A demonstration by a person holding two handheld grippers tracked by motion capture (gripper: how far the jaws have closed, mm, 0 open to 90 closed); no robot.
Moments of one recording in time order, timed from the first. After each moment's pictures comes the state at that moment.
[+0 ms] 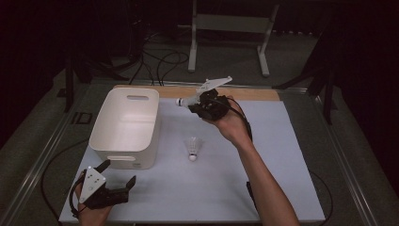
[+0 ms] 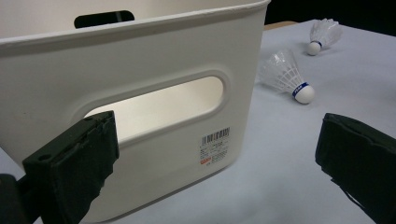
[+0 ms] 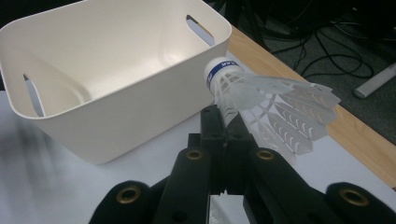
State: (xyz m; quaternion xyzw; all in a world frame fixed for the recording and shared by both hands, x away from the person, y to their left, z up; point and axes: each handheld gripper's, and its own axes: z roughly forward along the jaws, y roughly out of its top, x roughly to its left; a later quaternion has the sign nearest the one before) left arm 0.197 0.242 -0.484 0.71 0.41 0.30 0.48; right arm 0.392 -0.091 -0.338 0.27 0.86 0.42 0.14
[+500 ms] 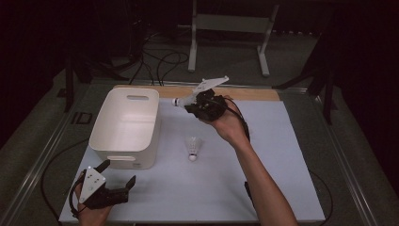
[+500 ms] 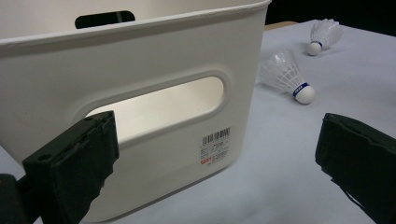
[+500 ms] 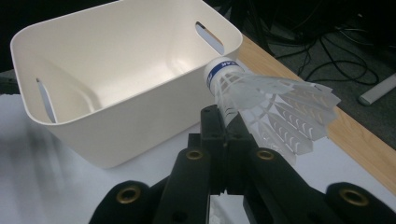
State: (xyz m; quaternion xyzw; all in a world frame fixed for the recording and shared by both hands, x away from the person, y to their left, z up) left arm 0.197 0.242 -0.483 0.71 0.41 0.30 0.48; right arm 0.388 -0.082 -0.334 0.26 0.86 0.42 0.14
